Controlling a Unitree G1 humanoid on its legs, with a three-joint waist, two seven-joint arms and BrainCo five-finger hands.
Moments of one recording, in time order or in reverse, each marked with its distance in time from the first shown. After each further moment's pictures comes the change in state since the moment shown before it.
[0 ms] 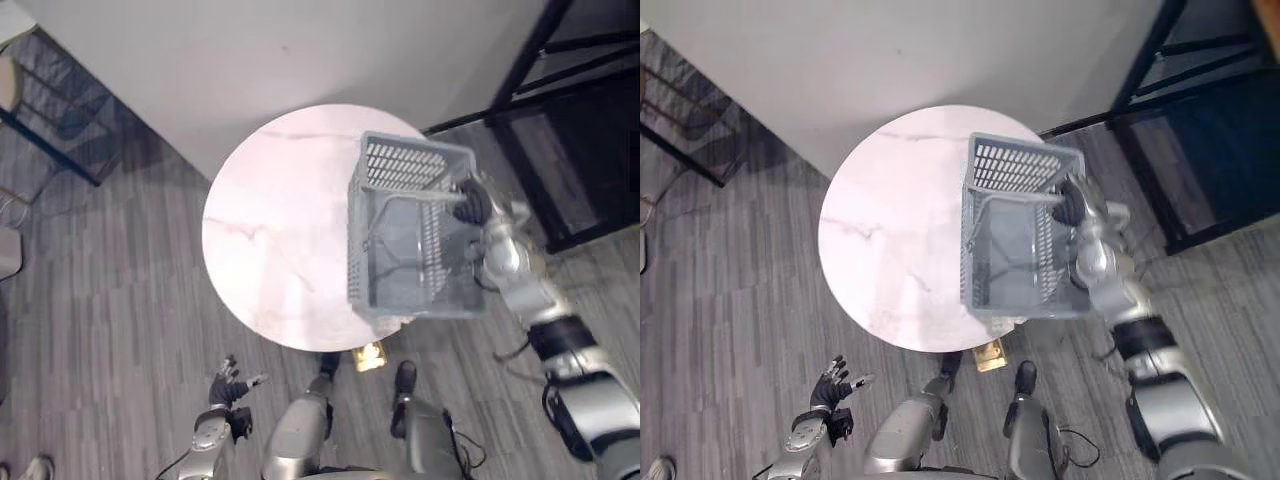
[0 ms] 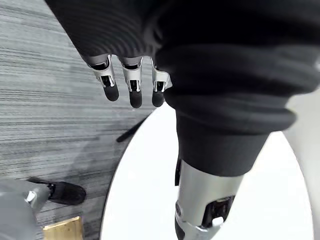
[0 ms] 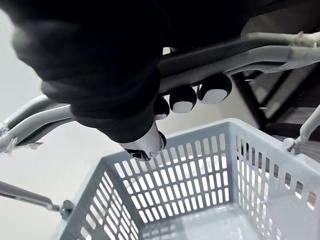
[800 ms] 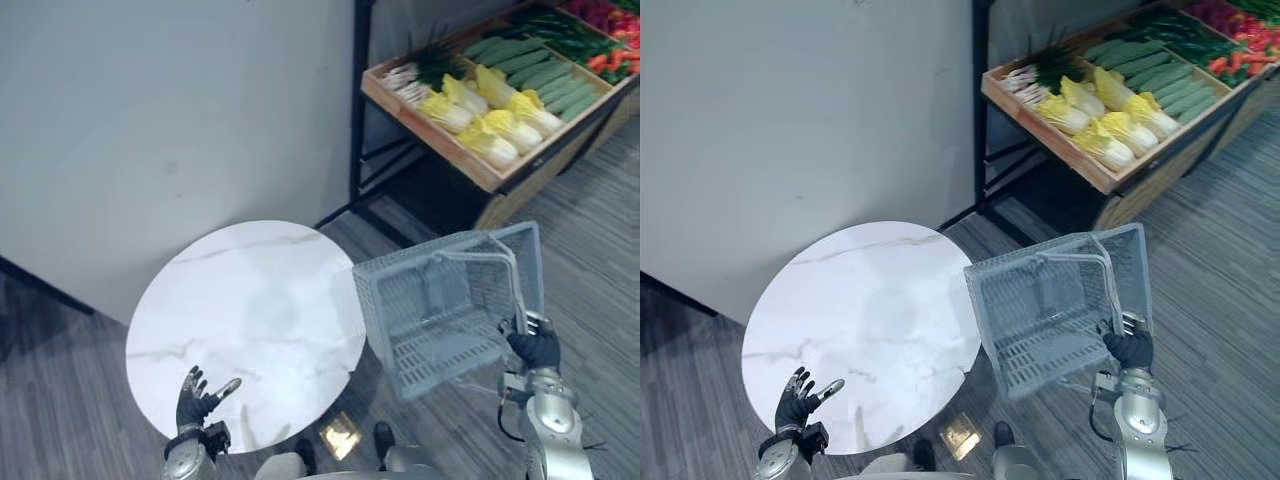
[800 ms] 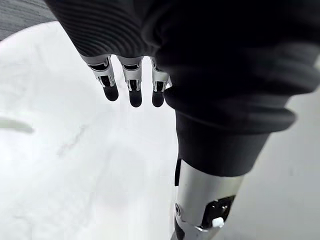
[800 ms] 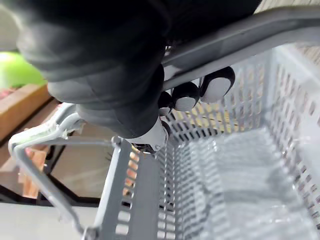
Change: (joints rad) left arm 0.107 -0.088 0.166 -0.334 0.022 0.043 -0.011; right arm 0.418 0.303 -0.239 -0.247 0.429 0.000 0.042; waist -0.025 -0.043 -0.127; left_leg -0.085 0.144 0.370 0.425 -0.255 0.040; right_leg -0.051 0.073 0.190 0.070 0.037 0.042
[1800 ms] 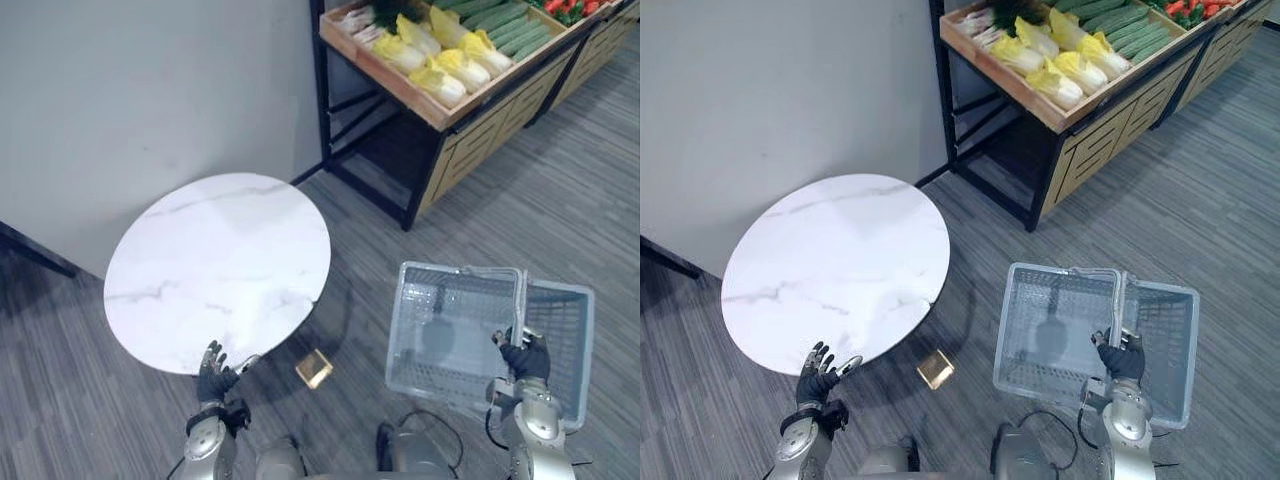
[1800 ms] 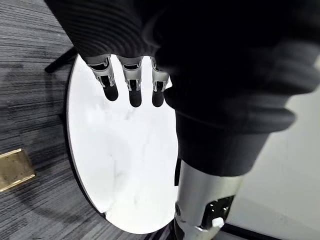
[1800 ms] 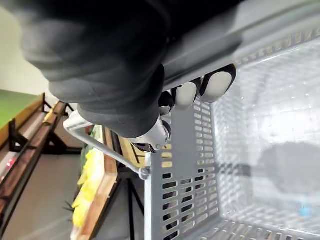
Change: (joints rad) left arm 0.006 -0.049 -0.065 0.010 0.032 0.015 0.018; right arm 0.056 0.084 -0.059 0.083 0.079 0.009 -0.047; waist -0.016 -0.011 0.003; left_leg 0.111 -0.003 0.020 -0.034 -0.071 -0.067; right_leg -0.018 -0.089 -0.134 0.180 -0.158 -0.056
